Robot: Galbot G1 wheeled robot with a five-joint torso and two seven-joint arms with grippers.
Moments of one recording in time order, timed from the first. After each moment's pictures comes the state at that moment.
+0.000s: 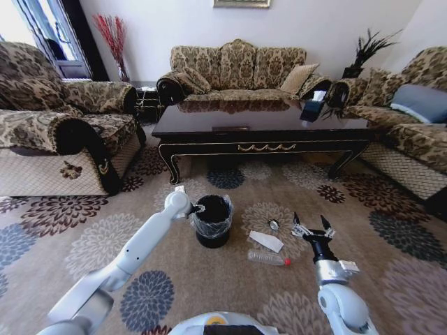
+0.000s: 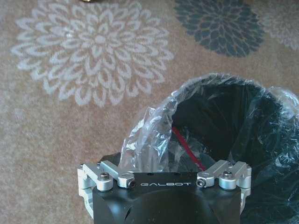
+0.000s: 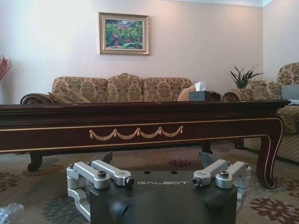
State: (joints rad) left arm 0.51 -1.20 0.11 -1.50 -1.68 0.74 -1.11; right arm -1.62 1.31 0.76 2.05 0.37 0.14 0.05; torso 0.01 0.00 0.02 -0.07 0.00
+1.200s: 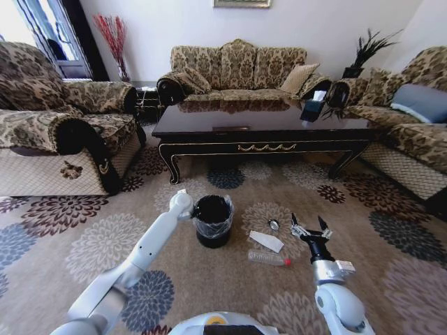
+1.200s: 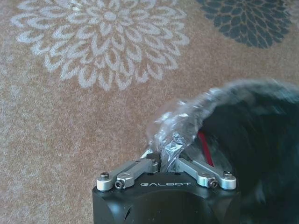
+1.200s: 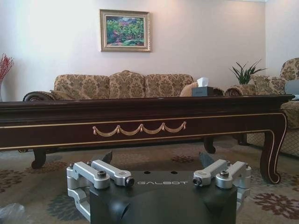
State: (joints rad) left arm 0.53 -1.26 0.06 -1.37 -1.62 0.74 -1.07; right arm -1.62 1.31 0.74 2.03 0.36 0.14 0.05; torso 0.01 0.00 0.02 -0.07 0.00
